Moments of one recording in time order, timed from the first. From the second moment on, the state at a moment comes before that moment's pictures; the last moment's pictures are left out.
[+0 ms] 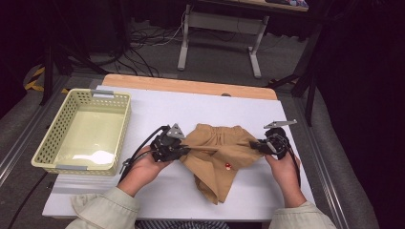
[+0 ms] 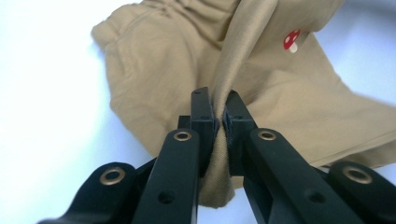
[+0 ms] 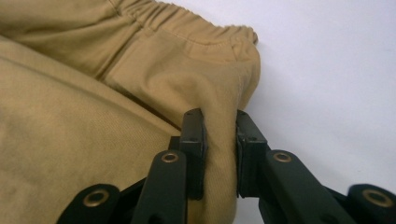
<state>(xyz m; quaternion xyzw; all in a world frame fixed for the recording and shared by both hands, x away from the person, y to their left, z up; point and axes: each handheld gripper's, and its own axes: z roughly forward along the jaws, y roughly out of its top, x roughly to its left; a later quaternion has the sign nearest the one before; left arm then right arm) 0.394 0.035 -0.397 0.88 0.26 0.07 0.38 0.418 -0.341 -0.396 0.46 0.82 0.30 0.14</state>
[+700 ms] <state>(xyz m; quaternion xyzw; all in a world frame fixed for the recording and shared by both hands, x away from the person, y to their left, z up) 0.429 0.033 -0.408 0.86 0.32 0.06 0.39 0.420 -0.351 -0.388 0.47 0.80 0.34 0.17</state>
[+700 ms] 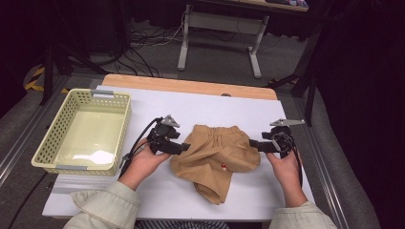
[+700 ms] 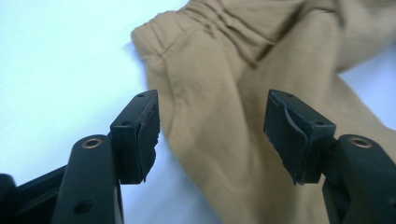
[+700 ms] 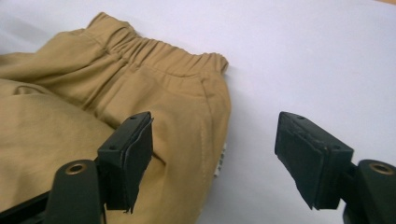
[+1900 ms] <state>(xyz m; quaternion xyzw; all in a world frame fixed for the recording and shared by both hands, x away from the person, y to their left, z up) 0.444 -0.014 -0.438 0.90 0.30 0.08 0.29 0.438 -0.321 -0.424 0.45 0.85 0.24 0.11</state>
